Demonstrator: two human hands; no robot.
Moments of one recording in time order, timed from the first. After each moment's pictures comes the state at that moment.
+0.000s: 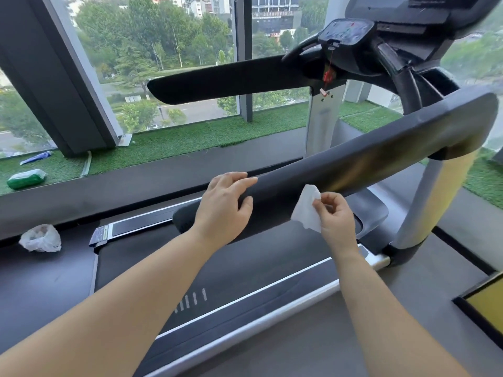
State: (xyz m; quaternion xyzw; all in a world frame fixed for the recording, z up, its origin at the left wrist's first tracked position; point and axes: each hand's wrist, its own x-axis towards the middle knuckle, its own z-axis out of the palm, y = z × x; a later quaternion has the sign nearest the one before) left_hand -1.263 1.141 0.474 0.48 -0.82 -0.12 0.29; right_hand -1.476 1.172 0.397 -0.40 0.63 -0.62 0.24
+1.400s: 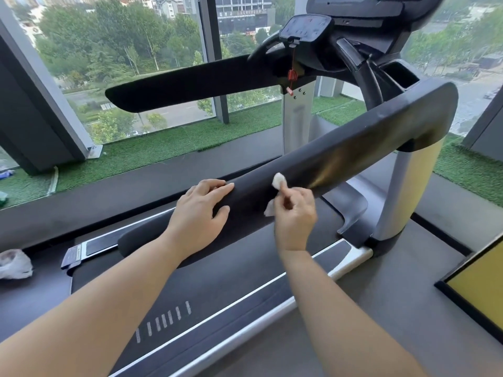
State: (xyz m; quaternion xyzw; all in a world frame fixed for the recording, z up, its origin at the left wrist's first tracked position) left_hand -1.303 1.113 0.468 0.45 -0.86 -0.10 0.22; right_hand -1.469 1.132 0.389 -0.38 0.60 -0.70 -0.06
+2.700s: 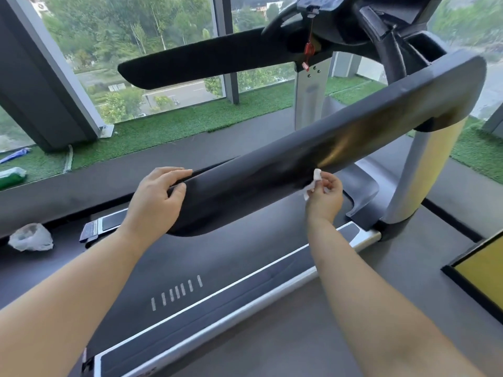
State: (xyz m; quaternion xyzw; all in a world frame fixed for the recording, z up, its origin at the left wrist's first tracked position) left_hand -1.225 1.133 0.470 0.55 -0.75 -0.17 0.31; right_hand -1.492 1.135 0.366 -0.13 0.61 -0.75 0.21
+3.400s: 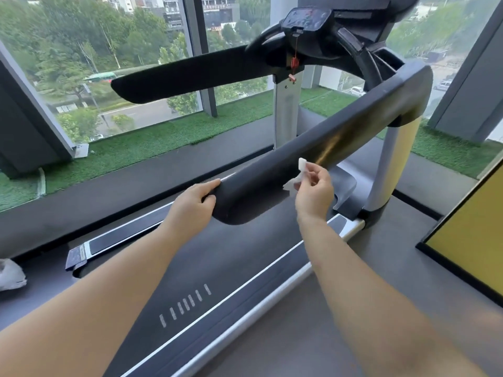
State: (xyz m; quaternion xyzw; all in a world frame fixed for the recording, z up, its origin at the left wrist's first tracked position) left_hand -1.158 1.132 0.468 0.50 -0.77 -0.33 0.23; right_hand -1.361 1.172 0.420 -0.21 0.65 -0.72 0.13
